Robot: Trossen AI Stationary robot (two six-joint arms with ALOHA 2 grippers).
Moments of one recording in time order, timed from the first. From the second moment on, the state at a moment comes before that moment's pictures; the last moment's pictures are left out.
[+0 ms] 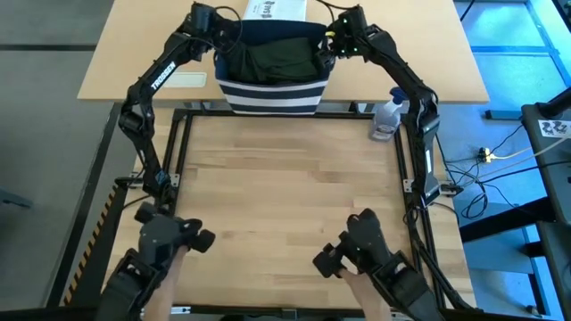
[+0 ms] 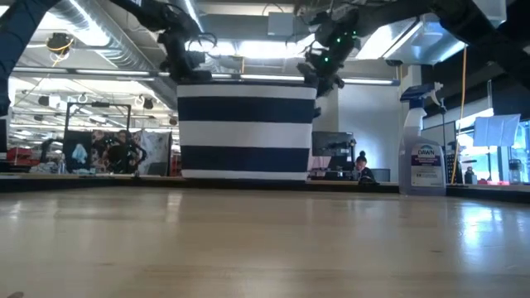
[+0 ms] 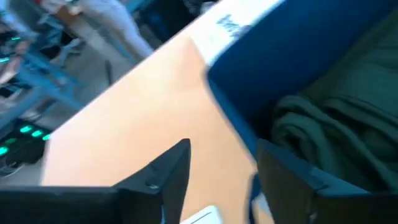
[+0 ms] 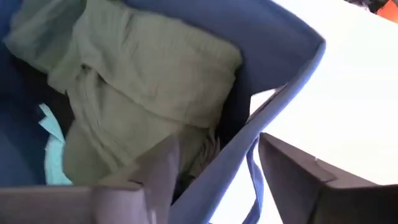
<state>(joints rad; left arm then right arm) 1.12 1.84 1.88 -0.62 -0.32 0.36 -0.92 2.11 2.30 -0.85 -0.06 -0.09</state>
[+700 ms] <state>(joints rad) 0.65 1.28 1.86 -0.77 -0.26 0.14 -0.61 1.73 2.34 -1.13 -0.05 -0.17</state>
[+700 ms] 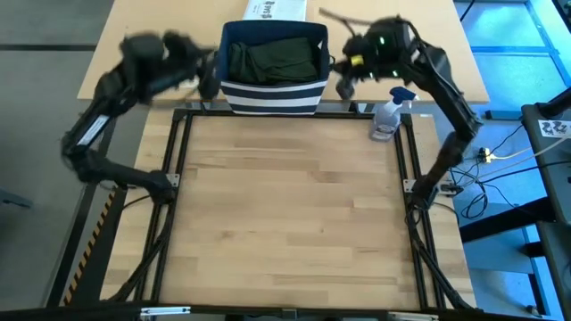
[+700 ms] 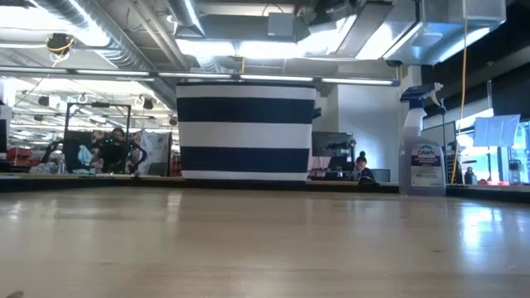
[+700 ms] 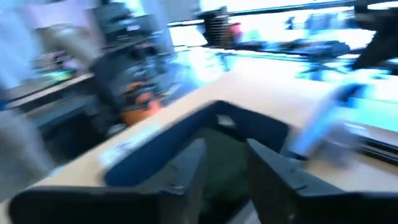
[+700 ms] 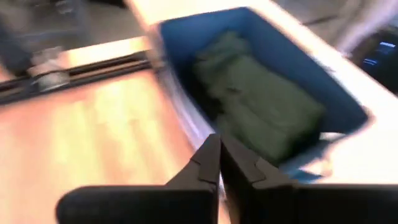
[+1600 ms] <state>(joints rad) -0.19 0.58 0.76 -0.13 -0.43 0.17 0.52 1.07 1.39 -0.68 0.75 0.06</state>
